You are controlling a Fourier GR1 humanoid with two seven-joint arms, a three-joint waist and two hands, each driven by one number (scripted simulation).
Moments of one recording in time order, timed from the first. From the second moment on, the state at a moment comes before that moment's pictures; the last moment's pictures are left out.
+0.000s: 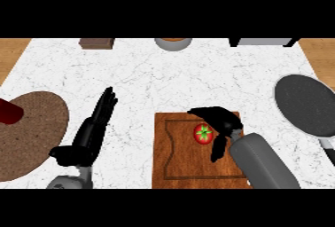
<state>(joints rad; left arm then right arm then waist) -0.06 0.10 -0.18 -1.55 0.06 0.08 -0.10 -0.46 -0.15 0.35 -1.03 0.82 0.36 -0.02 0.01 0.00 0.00</state>
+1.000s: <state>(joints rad) 0.00 0.08 -0.16 -1.58 0.03 0.05 -0.12 -0.49 -0.14 0.29 -1.02 0.99 0.13 -0.17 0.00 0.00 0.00</state>
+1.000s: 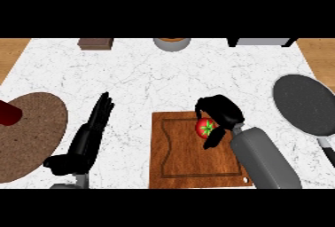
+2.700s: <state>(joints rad) -0.03 0.06 -0.14 -1.58 0.02 0.04 -0.10 -0.32 -0.22 -0.24 -1.37 1.04 -0.47 0.42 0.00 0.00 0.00</state>
